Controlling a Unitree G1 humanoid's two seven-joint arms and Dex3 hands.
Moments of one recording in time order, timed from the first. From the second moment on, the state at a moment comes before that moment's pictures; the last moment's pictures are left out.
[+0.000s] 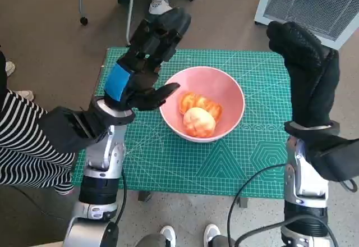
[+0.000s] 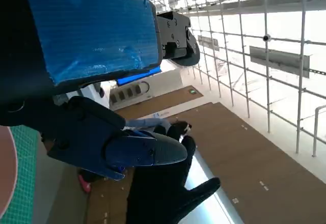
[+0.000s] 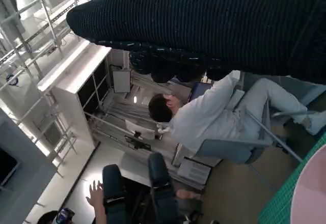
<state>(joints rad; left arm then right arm) -0.64 0.11 0.06 0.22 -0.32 -0.30 -0.49 -0.53 -0.18 -0.13 0.07 0.15 -0.31 0.16</state>
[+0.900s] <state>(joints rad) -0.63 0.10 0.06 0.22 -0.32 -0.30 -0.48 -0.51 -0.19 -0.14 0.07 0.15 -0.32 0.16</state>
